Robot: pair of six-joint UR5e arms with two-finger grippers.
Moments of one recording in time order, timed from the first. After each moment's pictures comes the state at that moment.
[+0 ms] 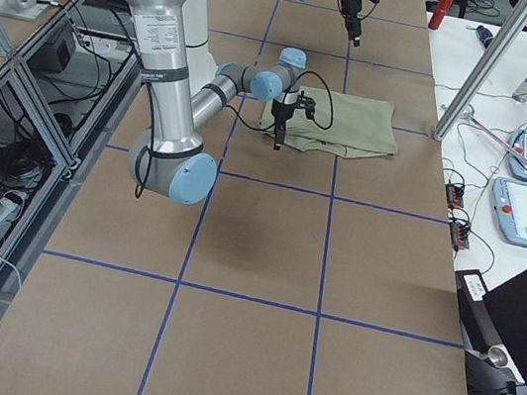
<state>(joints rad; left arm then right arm) -0.81 -2.09 -1.74 -1.95 -1.92 -1.39 0.54 -1.19 1.92 -1.74 1.88 0.96</state>
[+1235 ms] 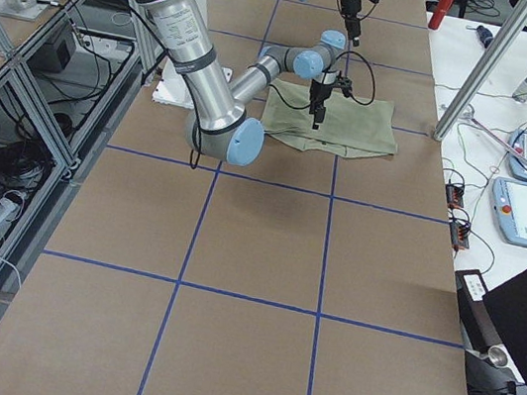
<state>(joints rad) -0.81 -2.08 -1.75 -1.95 -1.92 -1.38 0.59 -0.81 1.49 -1.74 1.89 0.82</state>
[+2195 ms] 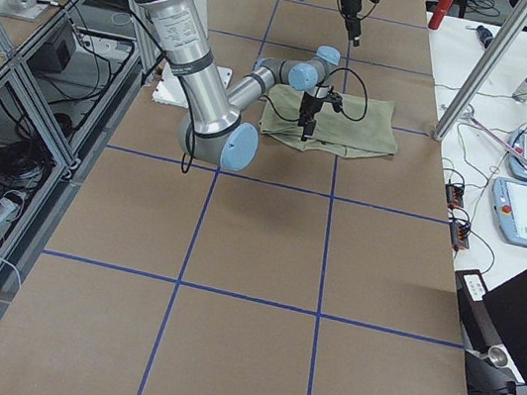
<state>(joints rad) -0.81 -2.09 -1.75 -1.95 -1.92 -1.38 0.58 -0.86 1.48 -1.74 1.94 0.81</state>
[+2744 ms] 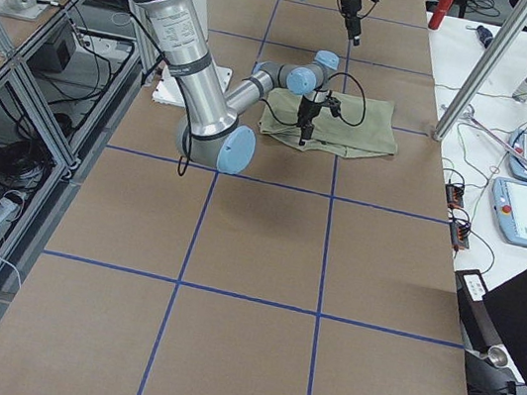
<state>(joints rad) -0.81 -2.09 -1.75 -1.95 -1.92 -1.39 0.58 -0.91 1.50 -1.74 1.94 0.81</state>
